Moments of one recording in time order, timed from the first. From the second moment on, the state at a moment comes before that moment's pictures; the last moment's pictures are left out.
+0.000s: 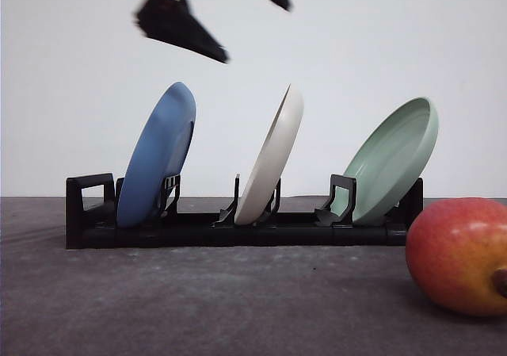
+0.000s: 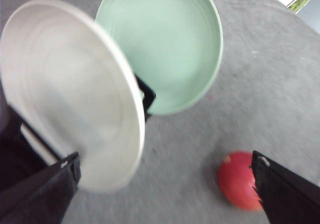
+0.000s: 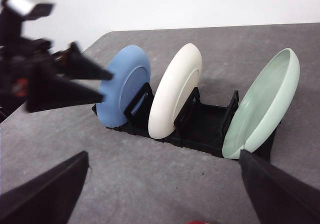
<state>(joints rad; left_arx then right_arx) -0.64 1.53 1.40 -0.54 0.31 -0.07 -0.01 0.57 0.89 -0.70 -0.68 0.13</state>
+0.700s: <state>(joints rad) -0.73 1.86 1.61 -0.53 0.07 -0.11 -0.01 0.57 0.89 -0.72 -0.68 0.13</state>
